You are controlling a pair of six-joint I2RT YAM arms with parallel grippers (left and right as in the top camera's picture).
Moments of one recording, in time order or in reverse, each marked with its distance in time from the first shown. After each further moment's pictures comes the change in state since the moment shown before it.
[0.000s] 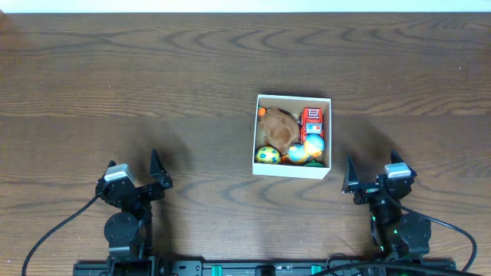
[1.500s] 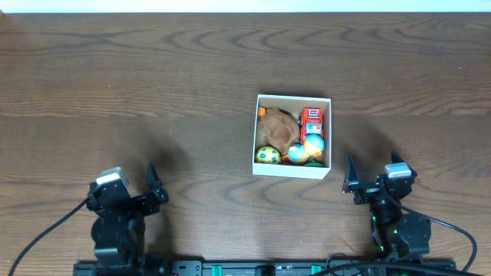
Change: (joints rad) left arm 0.000 0.032 0.259 -0.410 -0.008 -0.006; right arm 0.000 0.000 0.000 -0.001 0.007 0.000
